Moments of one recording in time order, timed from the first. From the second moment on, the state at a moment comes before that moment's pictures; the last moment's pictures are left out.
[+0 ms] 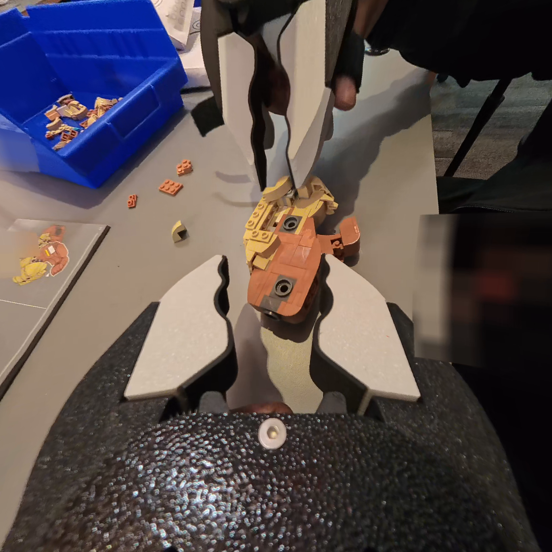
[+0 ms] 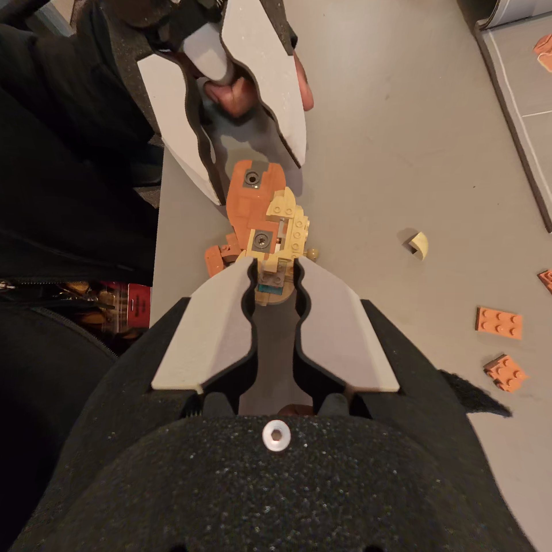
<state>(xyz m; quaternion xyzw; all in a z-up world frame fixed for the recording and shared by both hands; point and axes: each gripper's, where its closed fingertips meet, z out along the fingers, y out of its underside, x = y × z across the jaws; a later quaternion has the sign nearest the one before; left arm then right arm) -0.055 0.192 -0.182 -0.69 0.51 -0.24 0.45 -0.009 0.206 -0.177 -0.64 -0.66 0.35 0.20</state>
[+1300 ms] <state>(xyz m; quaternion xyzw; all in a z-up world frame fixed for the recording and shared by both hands) 0.020 0.155 -0.089 -0.44 0.65 -0.09 0.61 0.008 0.144 -0.079 -0.48 -0.36 0.74 0.31</state>
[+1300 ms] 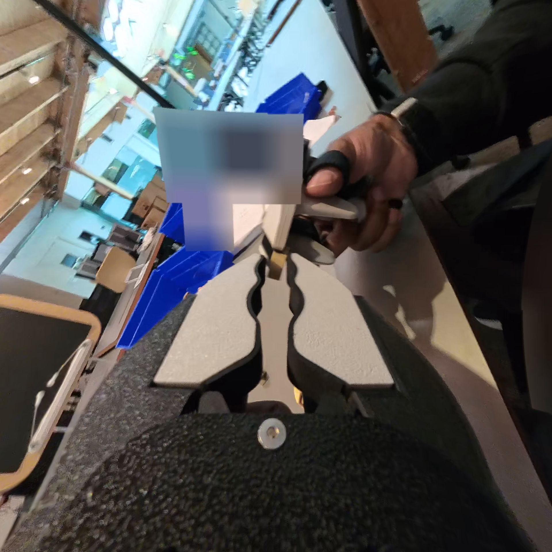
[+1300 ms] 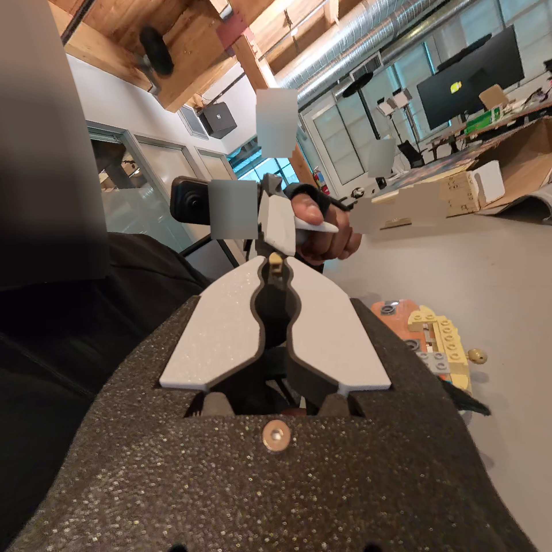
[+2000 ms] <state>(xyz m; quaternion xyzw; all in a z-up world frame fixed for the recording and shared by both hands) 0.009 0.186 -0.058 -0.57 0.36 -0.23 0.70 0.018 0.182 -0.048 -0.42 -0.24 0.74 0.47</state>
